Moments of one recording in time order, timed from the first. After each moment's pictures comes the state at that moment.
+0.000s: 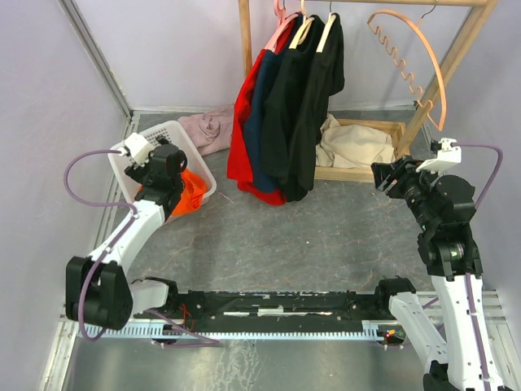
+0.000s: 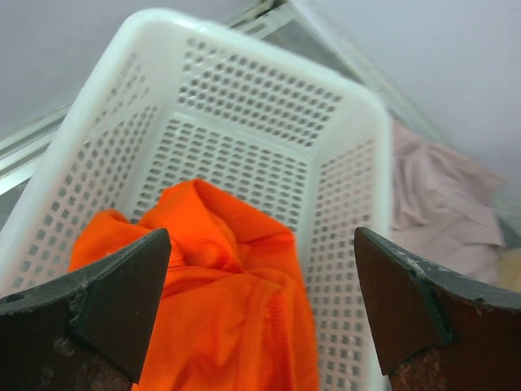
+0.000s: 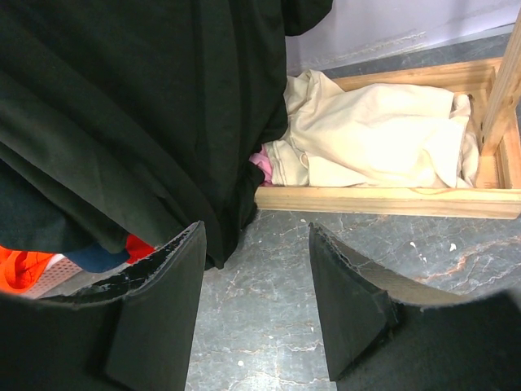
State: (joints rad) left arm -0.18 1.25 0.82 -0.02 -0.81 -0.66; right arm 0.08 0.64 0.97 -0.46 -0.11 0.36
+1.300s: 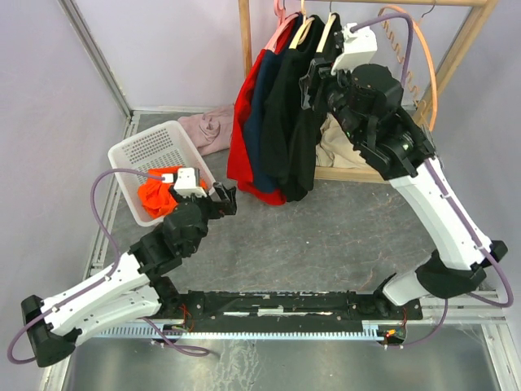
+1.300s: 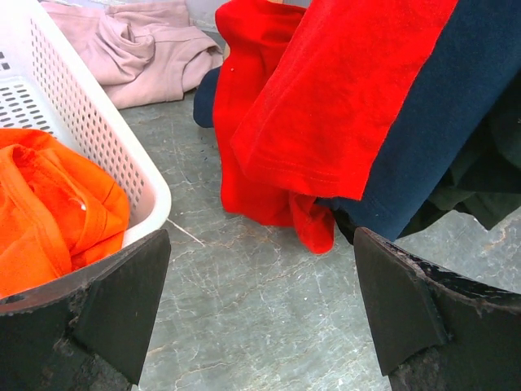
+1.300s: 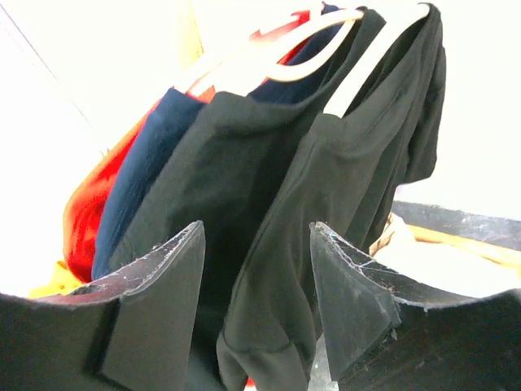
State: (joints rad) left arm -0.91 0.74 0.65 -0.11 -0.72 -0.45; right arm 0.69 1.46 1.98 -0.55 0.39 0.16
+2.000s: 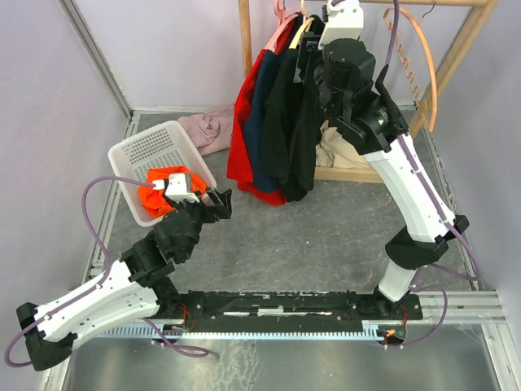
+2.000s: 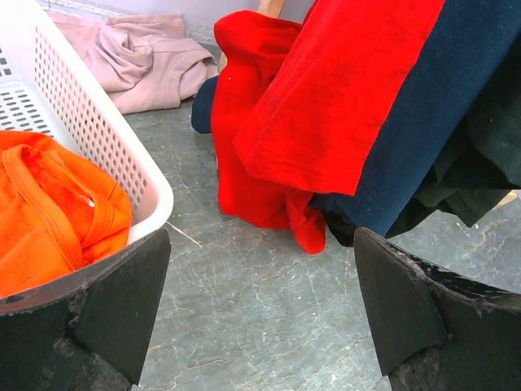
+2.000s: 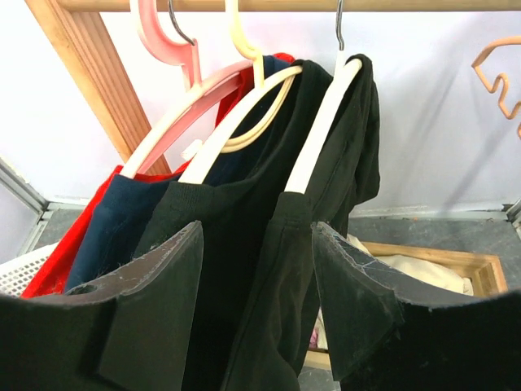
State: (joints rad) left arm -0.94 0.63 0.61 -0.13 -0.75 -0.45; right arm 0.72 1.75 2.38 -0.63 0.66 0.10
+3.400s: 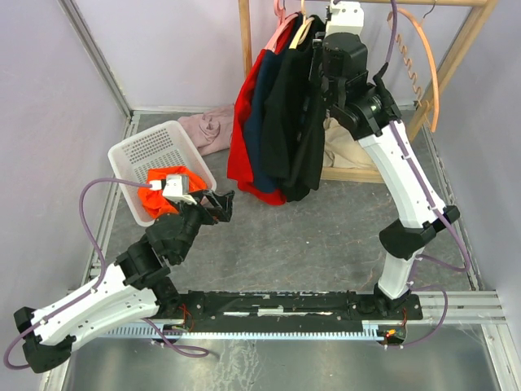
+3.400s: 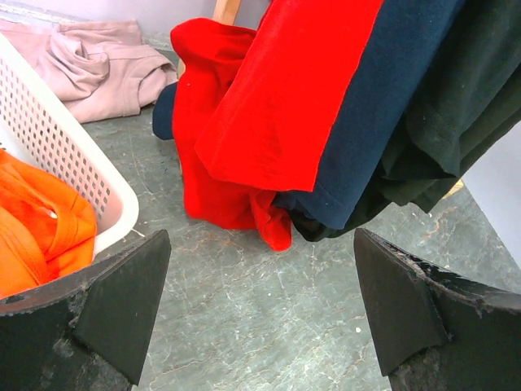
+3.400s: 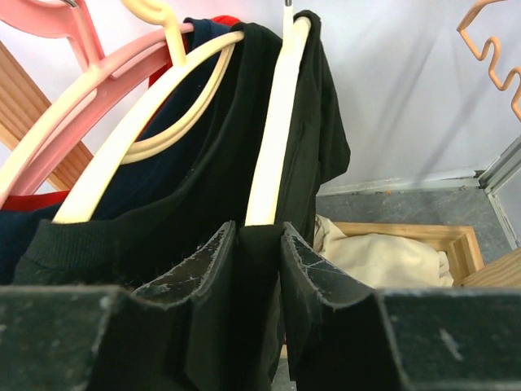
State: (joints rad) left arm -0.95 0.58 0.61 -0.12 -0.66 -0.43; right arm 0.61 1.83 2.41 -0.69 0.64 0.14
